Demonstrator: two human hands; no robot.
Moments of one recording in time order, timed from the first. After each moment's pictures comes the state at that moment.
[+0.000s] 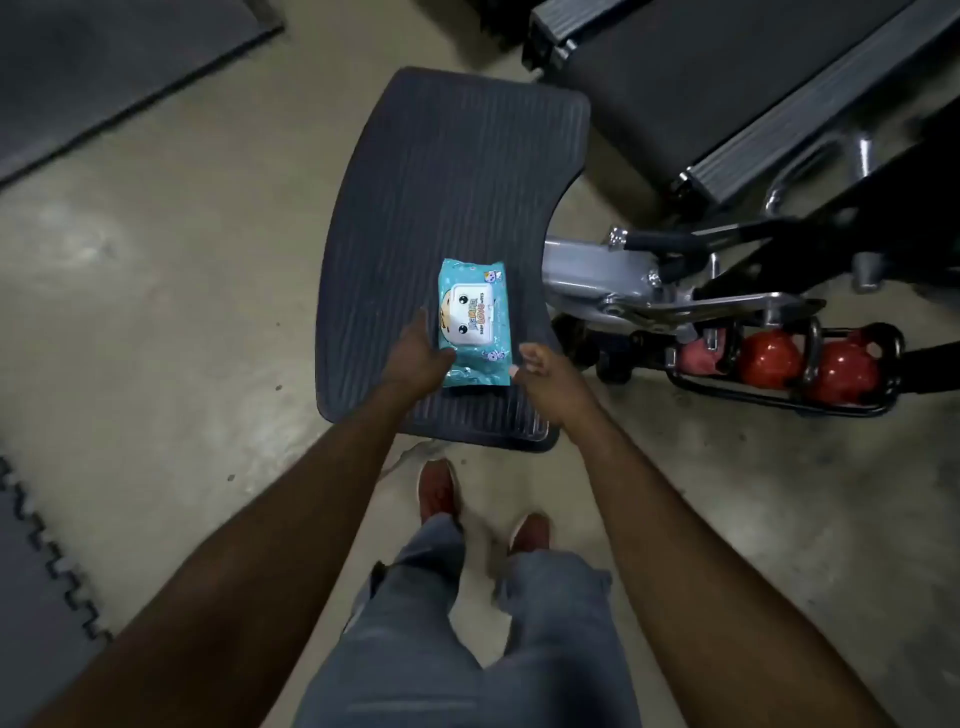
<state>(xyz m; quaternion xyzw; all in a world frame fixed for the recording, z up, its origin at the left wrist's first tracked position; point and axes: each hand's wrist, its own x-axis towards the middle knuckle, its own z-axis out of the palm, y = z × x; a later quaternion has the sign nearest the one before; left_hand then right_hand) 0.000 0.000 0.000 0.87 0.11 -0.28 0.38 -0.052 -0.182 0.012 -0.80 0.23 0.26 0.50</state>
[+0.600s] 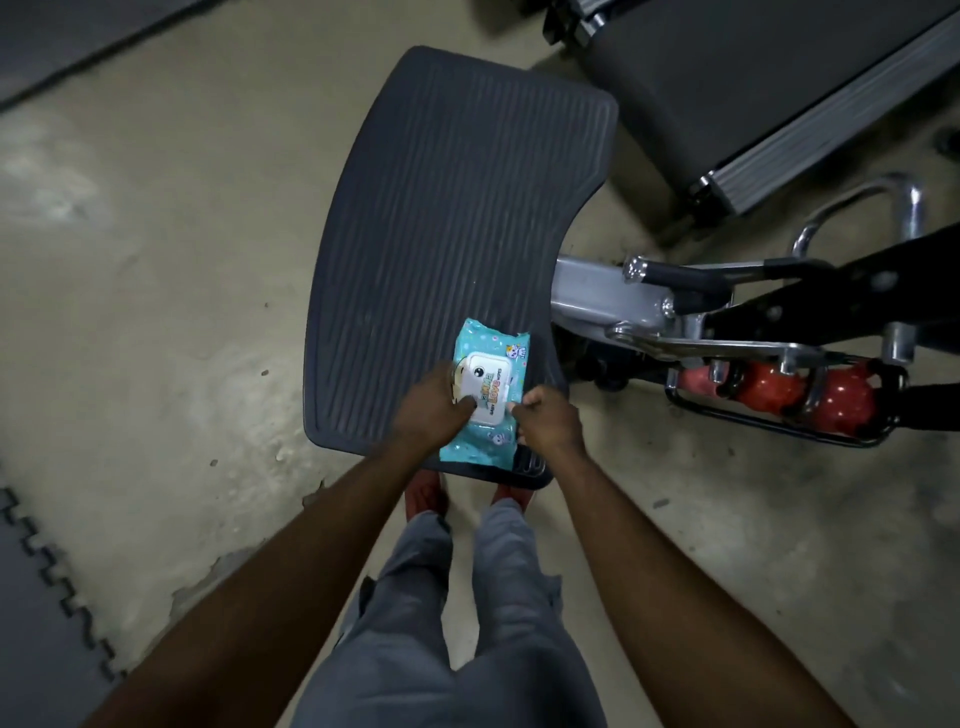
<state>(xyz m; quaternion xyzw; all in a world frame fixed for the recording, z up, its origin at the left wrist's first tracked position) 0.001 -0.013 -0.029 0.87 0.07 -0.32 0.37 -0.030 -0.187 -0.064 -0.79 0.34 0.27 0.42</state>
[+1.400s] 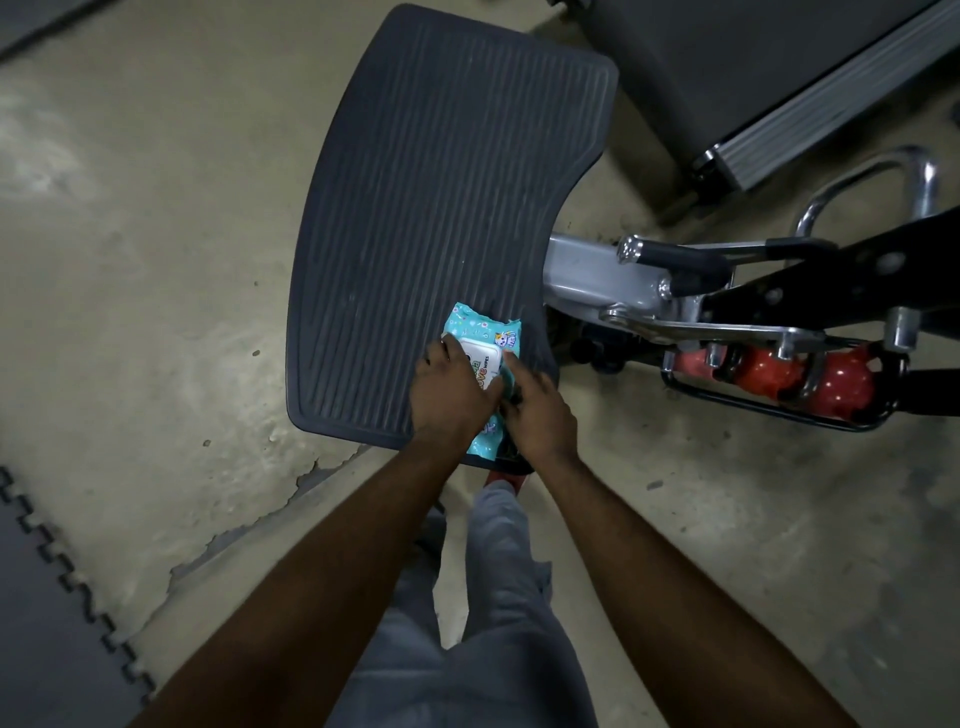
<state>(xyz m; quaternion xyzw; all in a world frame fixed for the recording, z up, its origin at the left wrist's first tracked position) -0.009 -0.069 -0.027 0.96 0.06 -0.22 0.18 -0.044 -0.192 -0.031 -0.92 0.14 0.25 0.28</state>
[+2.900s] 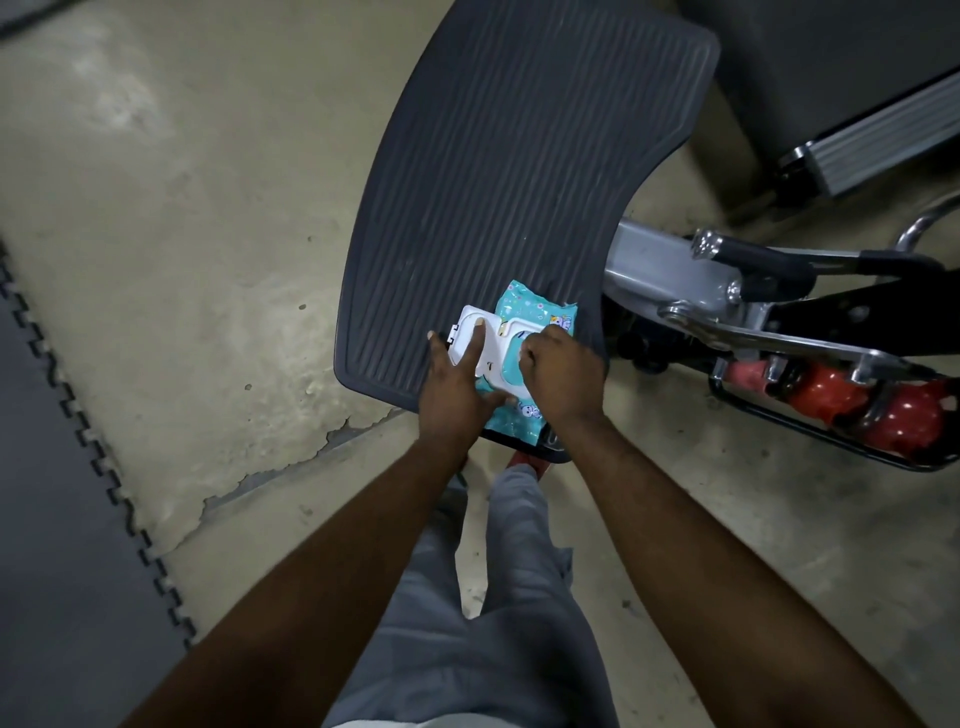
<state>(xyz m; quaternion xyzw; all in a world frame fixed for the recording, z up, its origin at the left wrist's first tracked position) -0.047 -0.022 -0.050 0.91 0.12 -0.25 0.31 -0.004 -0.164 -0.025 -0.98 -0.03 0.17 0.14</state>
